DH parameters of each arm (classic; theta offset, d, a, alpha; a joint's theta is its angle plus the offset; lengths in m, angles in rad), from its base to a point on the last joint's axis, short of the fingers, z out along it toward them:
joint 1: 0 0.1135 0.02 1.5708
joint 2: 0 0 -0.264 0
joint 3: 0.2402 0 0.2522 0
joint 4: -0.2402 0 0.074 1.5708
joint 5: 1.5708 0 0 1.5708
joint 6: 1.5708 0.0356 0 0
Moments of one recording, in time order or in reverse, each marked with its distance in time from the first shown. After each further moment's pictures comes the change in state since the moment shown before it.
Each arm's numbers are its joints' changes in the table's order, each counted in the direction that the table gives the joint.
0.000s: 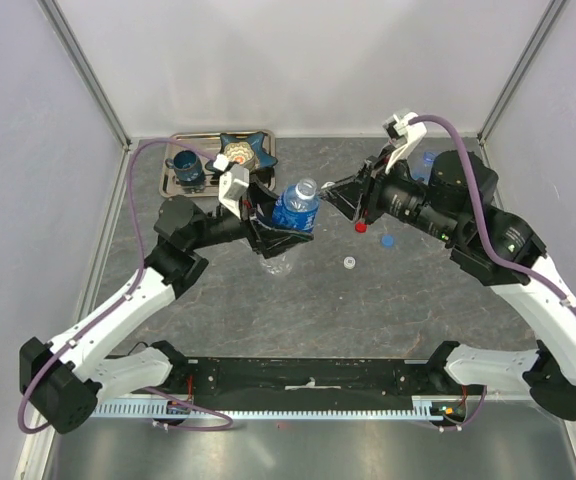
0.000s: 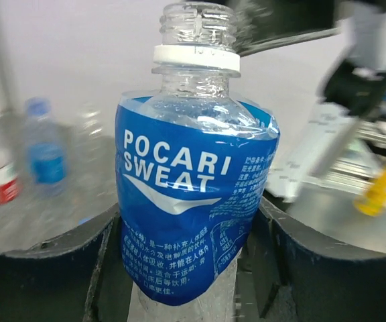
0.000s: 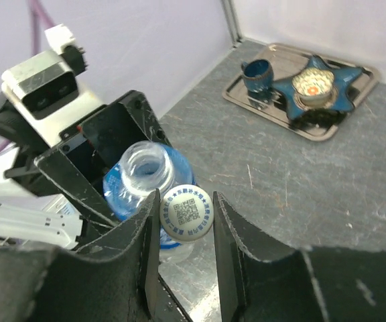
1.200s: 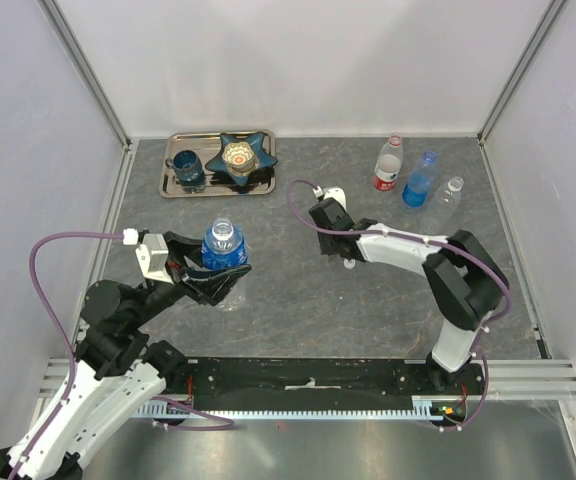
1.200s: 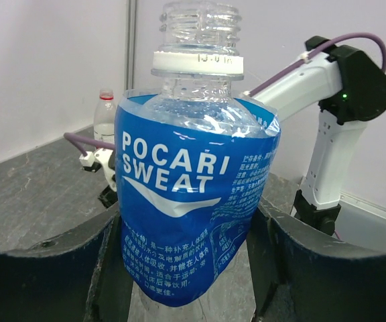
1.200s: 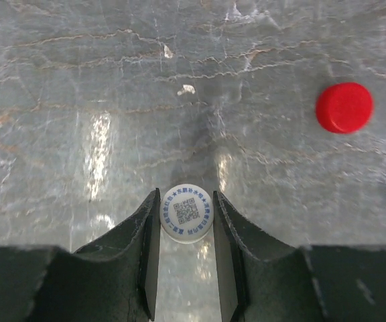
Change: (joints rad) left arm 0.051 0.671 -0.227 -0.365 -0.288 0.048; right arm -0.101 -0.584 -0.557 0.348 0.430 0.028
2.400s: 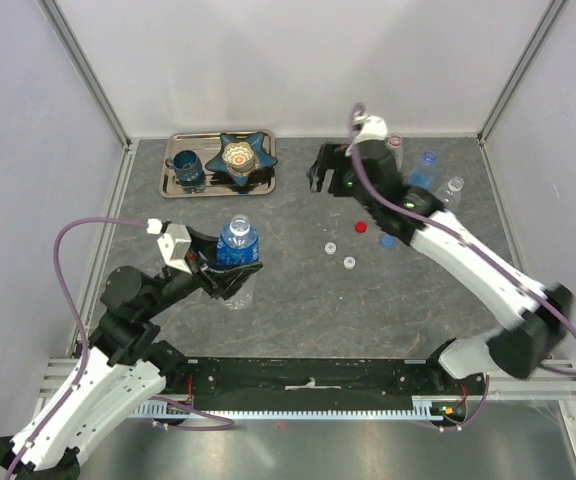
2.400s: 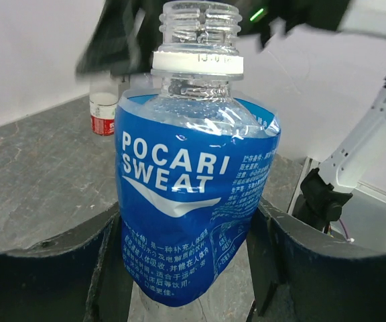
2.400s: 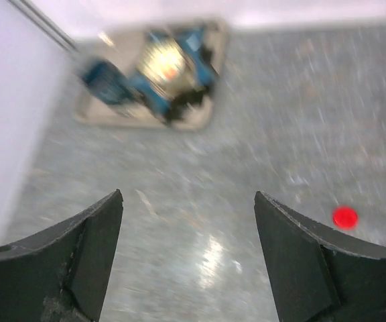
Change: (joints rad) left arm 0.000 -0.049 -0.039 -0.010 -0.003 0.004; right arm -0.042 0.224 0.314 -0.108 -0.095 0.088
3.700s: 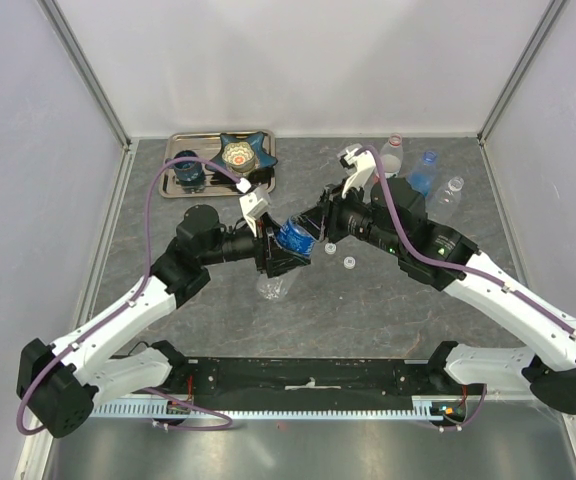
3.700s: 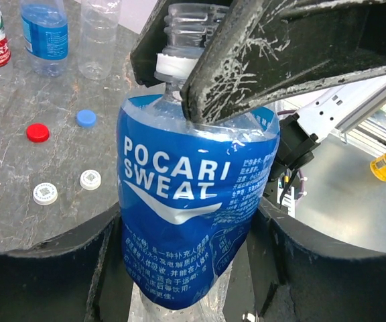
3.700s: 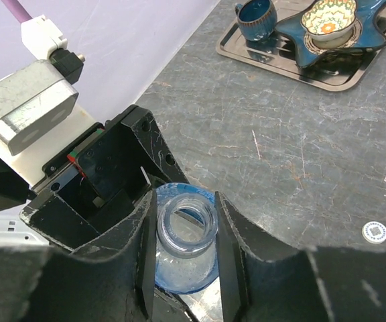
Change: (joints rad) left arm -0.045 -0.613 0.168 0.143 0.285 -0.016; right arm 0.201 0.341 -0.101 0.025 -0.288 -0.037
